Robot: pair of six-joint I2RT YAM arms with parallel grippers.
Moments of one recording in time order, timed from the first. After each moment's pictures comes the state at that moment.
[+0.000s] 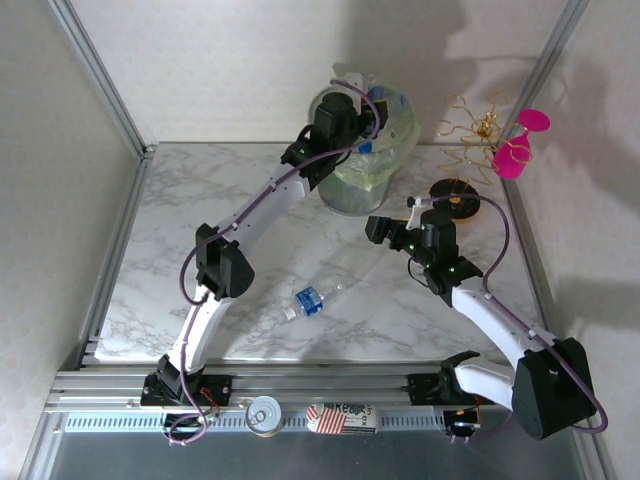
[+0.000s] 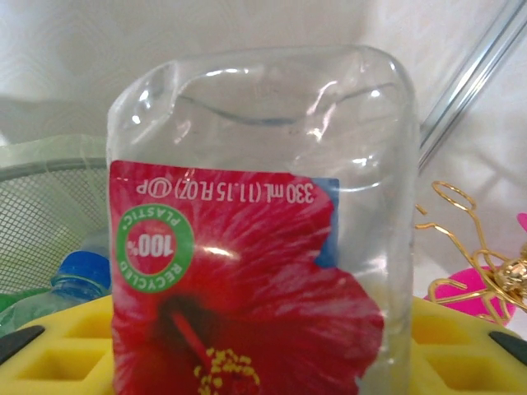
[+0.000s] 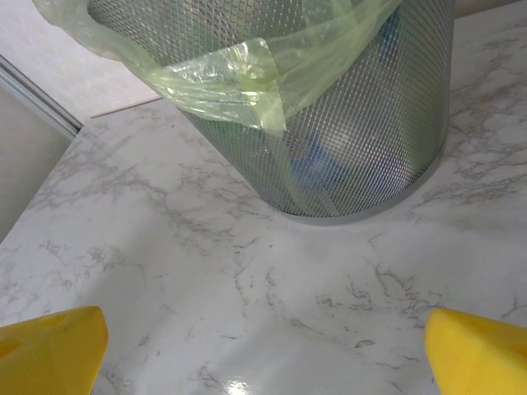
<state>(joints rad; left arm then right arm) -0.65 2.35 2.49 -0.22 -0.13 -0.36 0.39 1.12 0.65 0.07 -0.12 0.43</state>
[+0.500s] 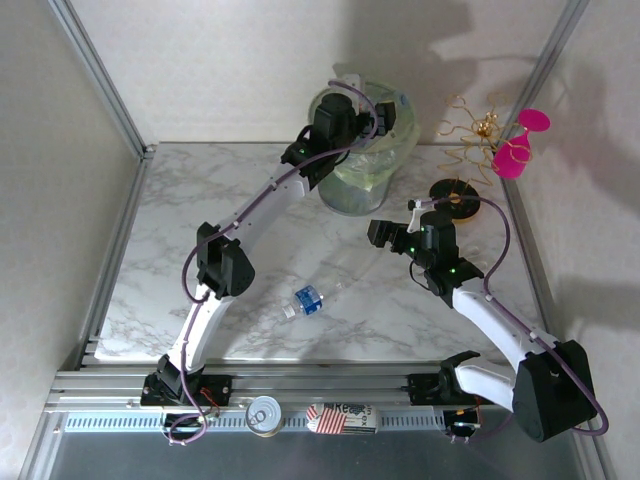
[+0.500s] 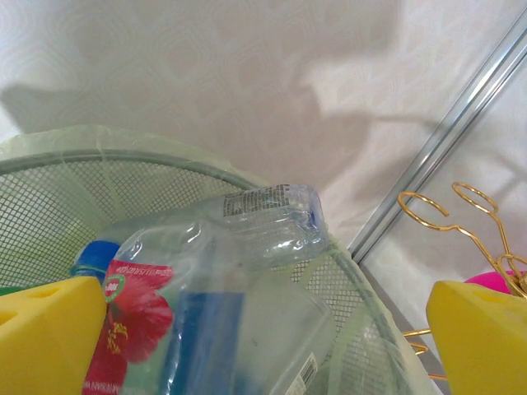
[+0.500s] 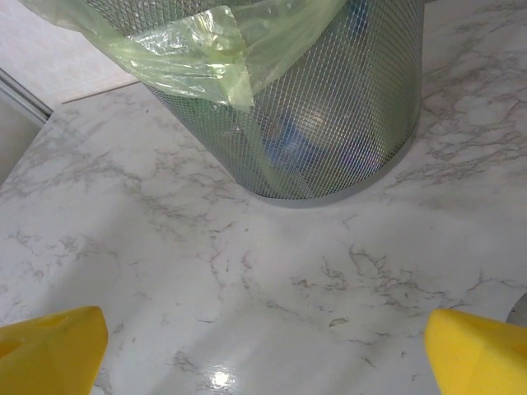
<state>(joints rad) -0.64 2.36 2.49 -0.22 -0.14 -0.37 0.39 1.11 0.65 0.01 -0.09 0.41</state>
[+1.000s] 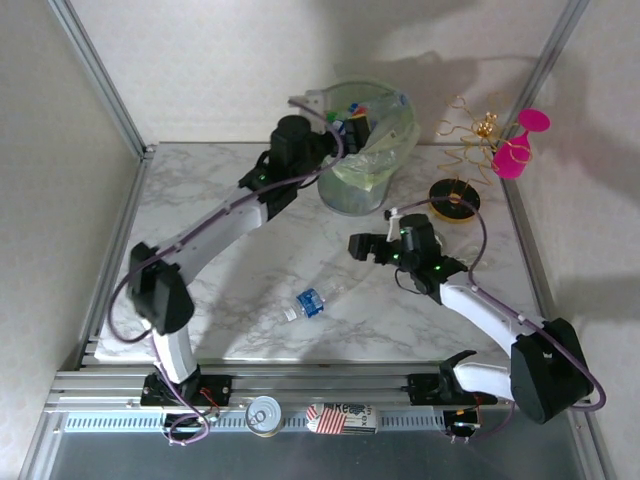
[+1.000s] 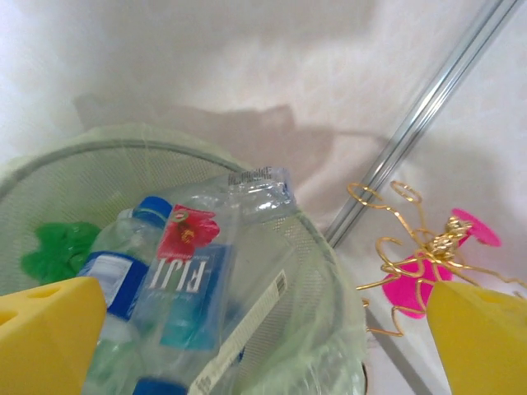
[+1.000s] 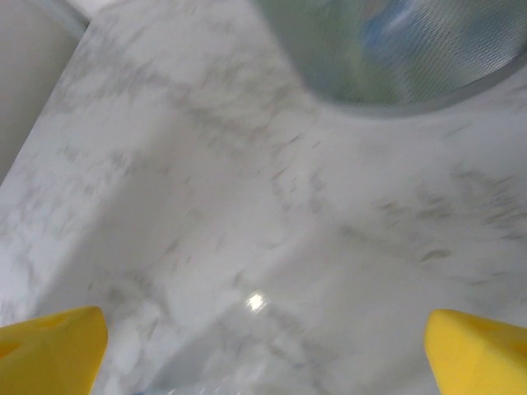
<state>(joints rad) -0.64 1.76 1.65 0.10 -0.13 -0.43 0.53 1.22 0.68 -0.05 -0.20 0.45</state>
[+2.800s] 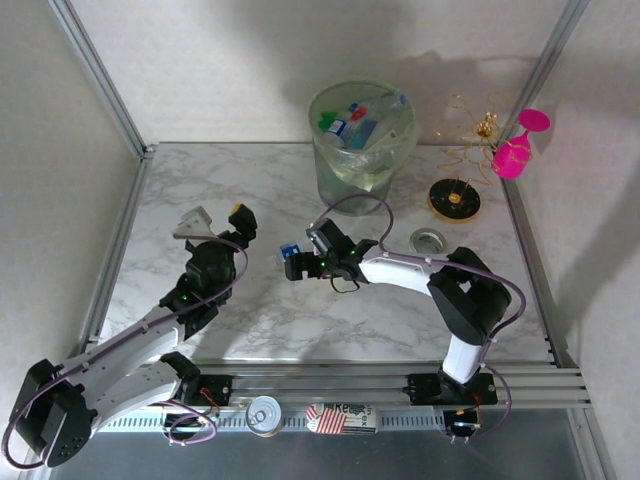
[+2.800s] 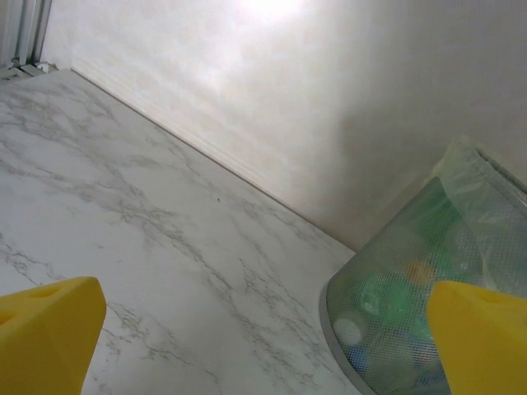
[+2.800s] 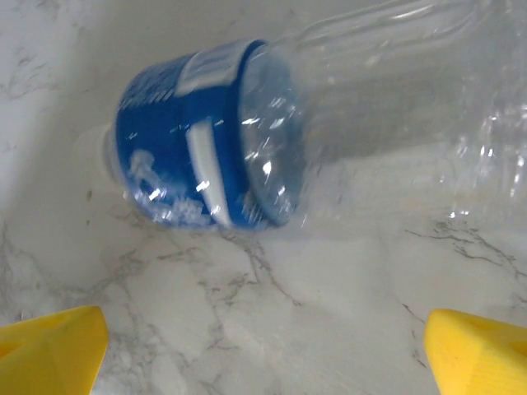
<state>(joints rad) -0.58 0.93 0.50 0.32 -0.72 -0.66 0.87 1.76 1.09 -0.24 -0.09 0.57</state>
